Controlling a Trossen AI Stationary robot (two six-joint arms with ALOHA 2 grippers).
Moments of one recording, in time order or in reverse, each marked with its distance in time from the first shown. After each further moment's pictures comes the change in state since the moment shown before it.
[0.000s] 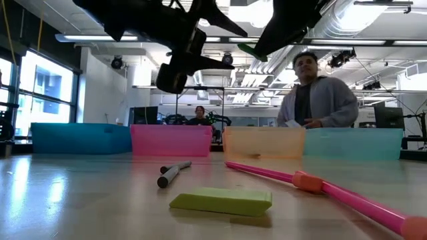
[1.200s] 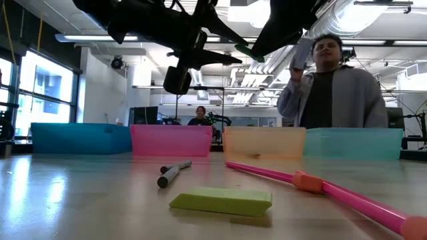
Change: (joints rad) left arm 0.001 0.018 0.000 0.052 -0.072 0.027; right arm -0.026 0.000 0.000 0.014 -0.034 -0.037
